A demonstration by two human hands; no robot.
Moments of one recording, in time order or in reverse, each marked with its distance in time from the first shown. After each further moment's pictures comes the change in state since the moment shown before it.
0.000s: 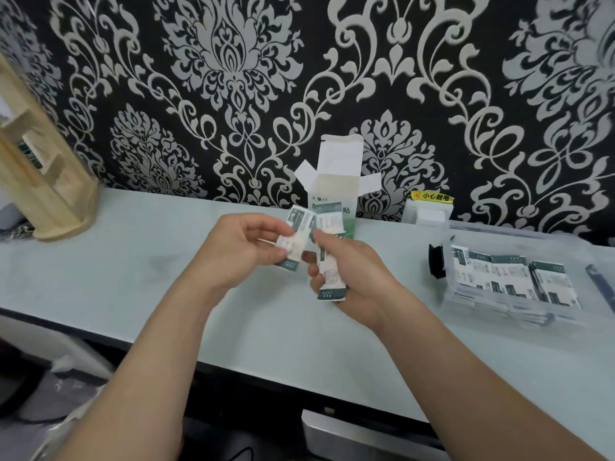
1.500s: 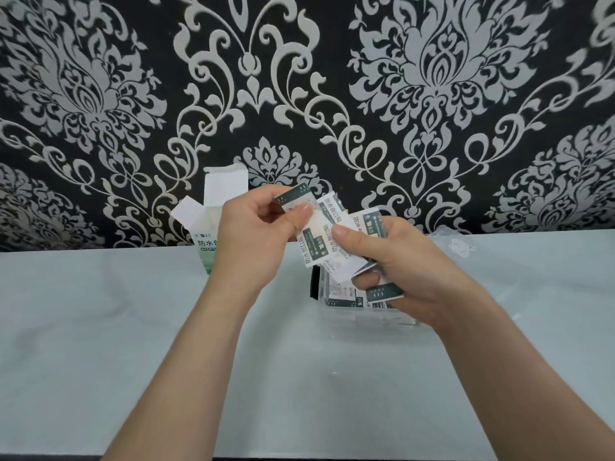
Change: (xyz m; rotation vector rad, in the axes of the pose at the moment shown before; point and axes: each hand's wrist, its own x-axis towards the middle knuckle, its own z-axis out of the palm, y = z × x) left_hand 0.023 0.095 0.164 -0.213 0.092 0.289; right_hand -0.091 -0.106 -0.130 -0.299 -0.010 -0.289
